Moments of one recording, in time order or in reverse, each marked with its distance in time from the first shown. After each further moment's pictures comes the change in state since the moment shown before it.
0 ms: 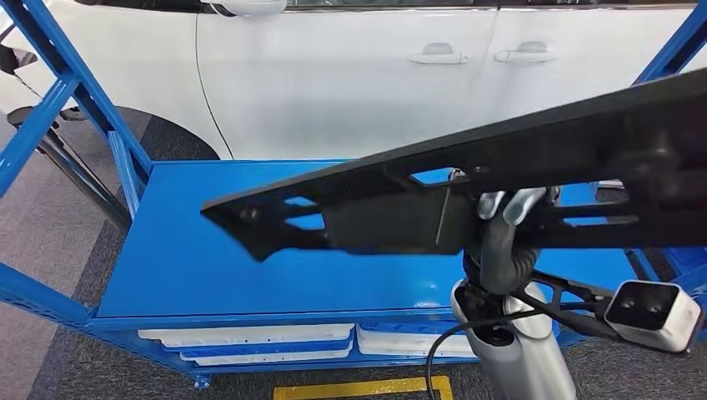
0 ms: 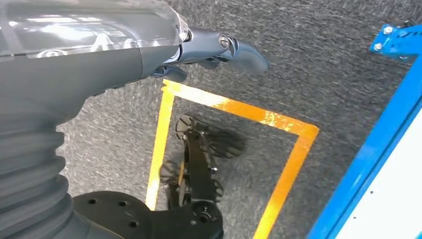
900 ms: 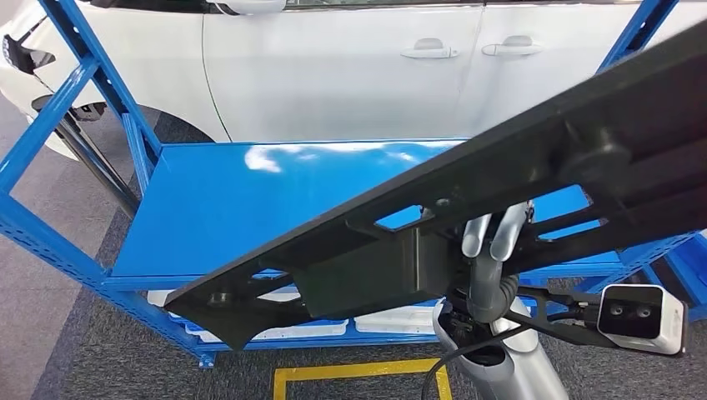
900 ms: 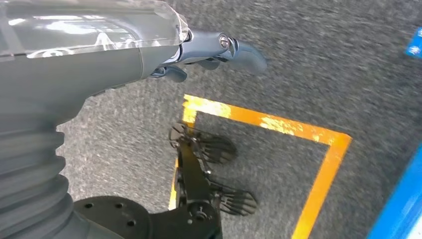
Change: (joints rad) left arm -0.025 0.010 -0.012 0.001 -0.043 0.060 0.038; right arm -0.009 -0.021 0.132 -0.036 -0.112 0.039 0.007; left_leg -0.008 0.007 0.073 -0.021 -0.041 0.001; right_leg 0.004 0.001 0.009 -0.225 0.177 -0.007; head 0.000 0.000
